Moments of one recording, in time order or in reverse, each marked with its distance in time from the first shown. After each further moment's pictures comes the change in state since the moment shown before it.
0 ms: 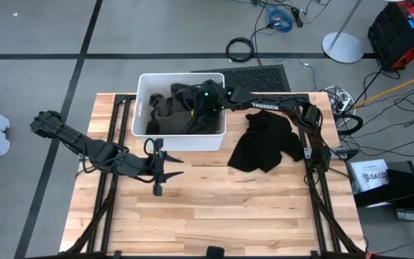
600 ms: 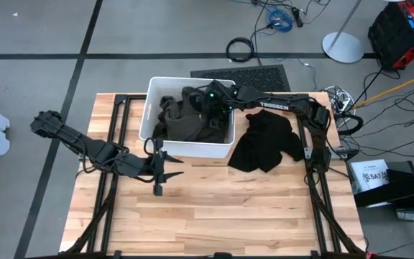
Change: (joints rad) left arm 0.001 0.000 0.000 0.001 0.000 -0.026; right arm 0.011 -0.115 -0.012 -0.254 0.028 -0.064
